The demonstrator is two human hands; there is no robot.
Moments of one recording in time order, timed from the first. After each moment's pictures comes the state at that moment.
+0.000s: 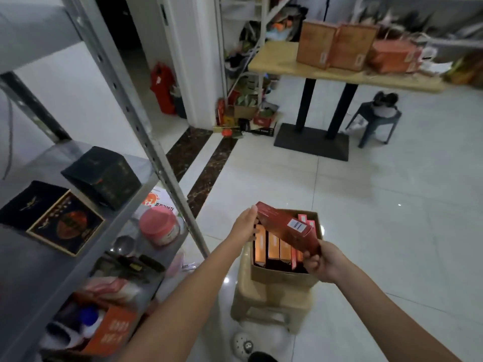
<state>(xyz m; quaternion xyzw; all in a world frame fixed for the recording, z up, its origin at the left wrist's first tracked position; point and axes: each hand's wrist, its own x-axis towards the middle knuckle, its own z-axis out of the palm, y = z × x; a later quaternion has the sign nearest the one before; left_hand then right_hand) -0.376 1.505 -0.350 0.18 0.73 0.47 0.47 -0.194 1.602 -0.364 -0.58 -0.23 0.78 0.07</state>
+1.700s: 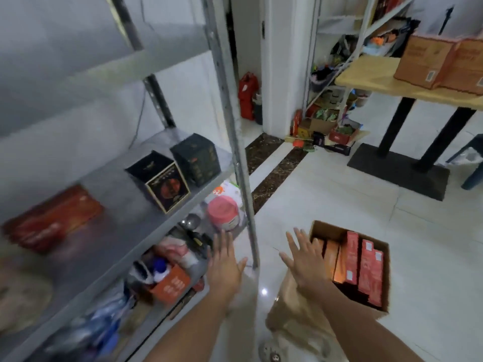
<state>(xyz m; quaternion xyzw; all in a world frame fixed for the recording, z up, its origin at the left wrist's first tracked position) -0.389 1.318 -0.393 0.21 0.97 -0.02 0.10 -0.298 1.511 -0.412 -0.17 -0.98 0.06 -0.11</state>
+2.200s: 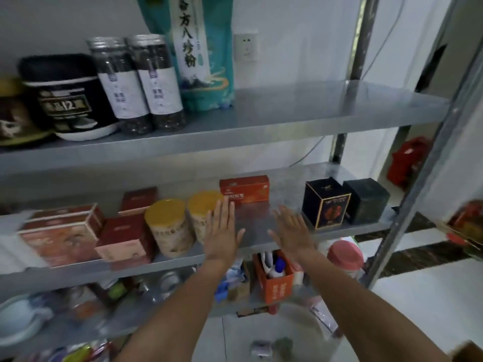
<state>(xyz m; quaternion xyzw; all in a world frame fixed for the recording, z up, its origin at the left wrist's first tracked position) -0.396 1.030 -0.265 -0.06 0.98 -0.01 -0.18 -0.457 1.223 -0.269 0.22 -0.97 0.07 0.05</state>
